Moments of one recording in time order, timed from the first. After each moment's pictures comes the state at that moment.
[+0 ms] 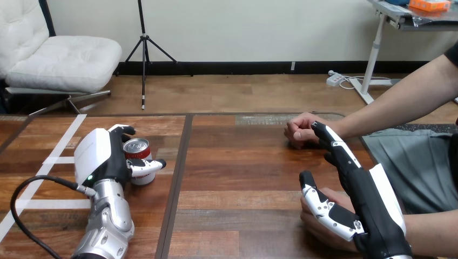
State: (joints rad) left arm -0.50 0.25 -0.15 0.90 0.48 0.03 0.47; right arm 0.38 -0.12 0.04 -0.31 -0.25 -0.24 0.06
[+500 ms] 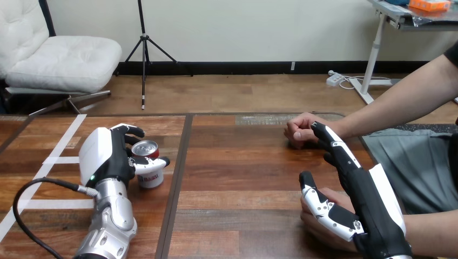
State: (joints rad) left arm -0.50 0.24 -0.14 0.90 0.41 -0.03 0.46; right arm 0.38 -0.13 0.04 -0.31 -0.25 -0.24 0.06
